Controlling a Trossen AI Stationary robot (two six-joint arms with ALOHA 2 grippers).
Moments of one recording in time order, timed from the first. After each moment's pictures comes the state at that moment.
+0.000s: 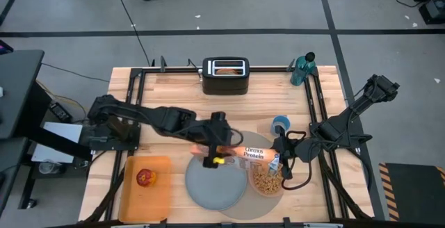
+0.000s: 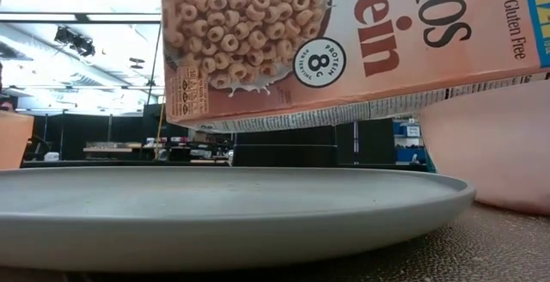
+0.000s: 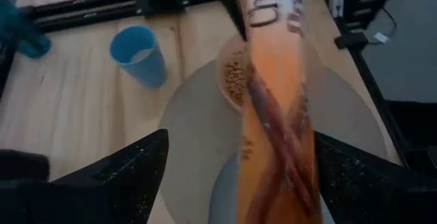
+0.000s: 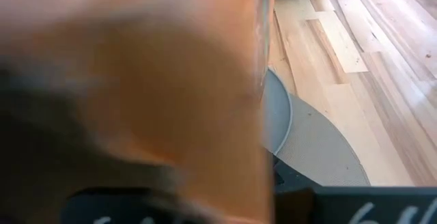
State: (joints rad) left arm -0.26 1.73 1.77 -0.76 -0.16 -0.01; right arm 0.62 1.13 0.82 -0.29 0.45 0.44
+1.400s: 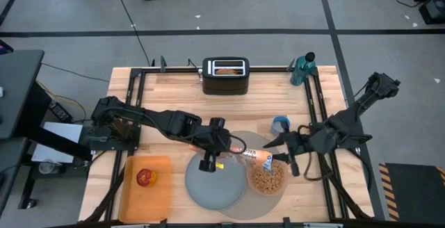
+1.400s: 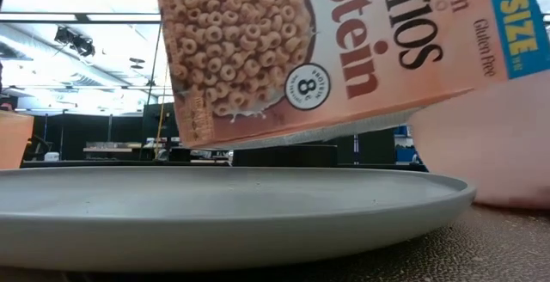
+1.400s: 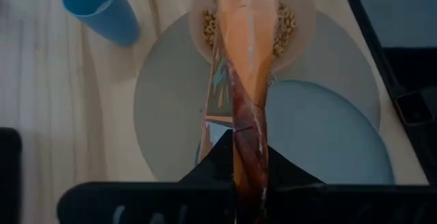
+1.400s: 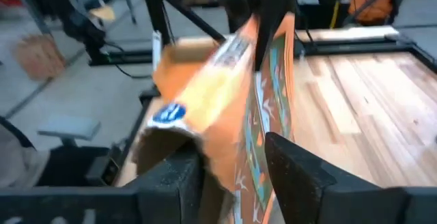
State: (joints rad) left arm -0.27 1.77 1.77 -0.89 -0.11 0.00; right arm 0.65 1.01 0.82 -0.18 0.51 0.29
